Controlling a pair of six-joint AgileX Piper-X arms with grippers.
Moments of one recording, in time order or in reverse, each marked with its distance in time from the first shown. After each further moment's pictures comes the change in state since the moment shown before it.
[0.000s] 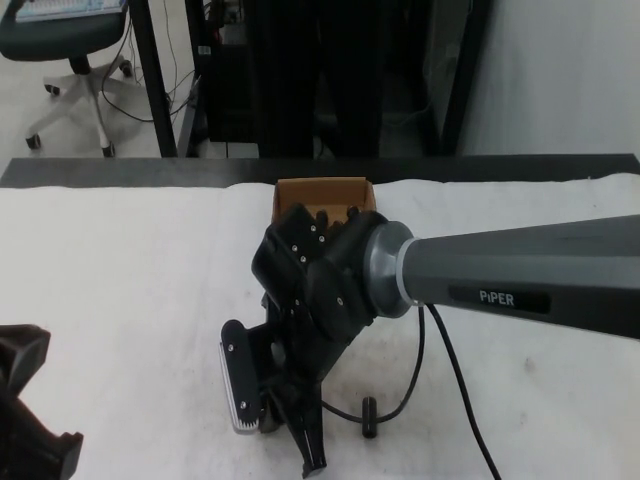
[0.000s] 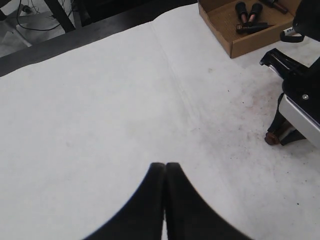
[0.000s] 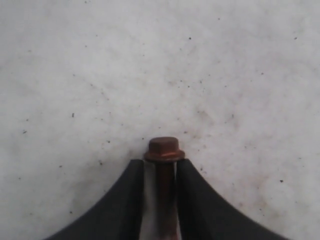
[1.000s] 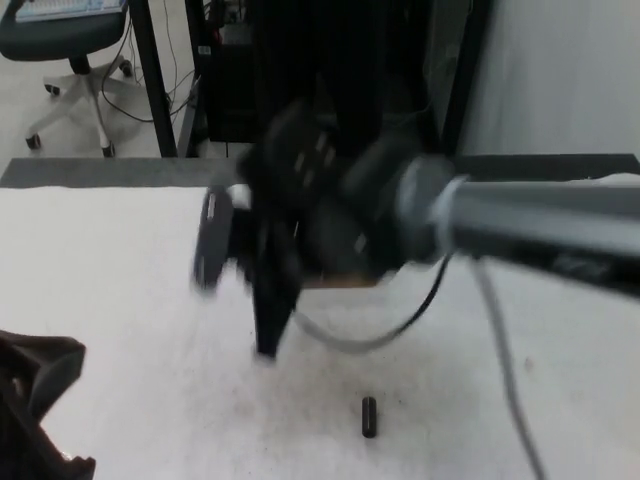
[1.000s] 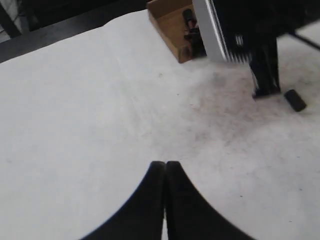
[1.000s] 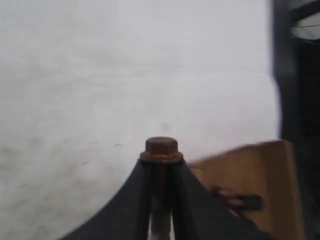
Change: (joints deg) left arm 0.0 0.0 0.0 -0.9 17.5 -0.6; right arm 0.1 -12.1 -2.5 -10.4 23.7 22.6
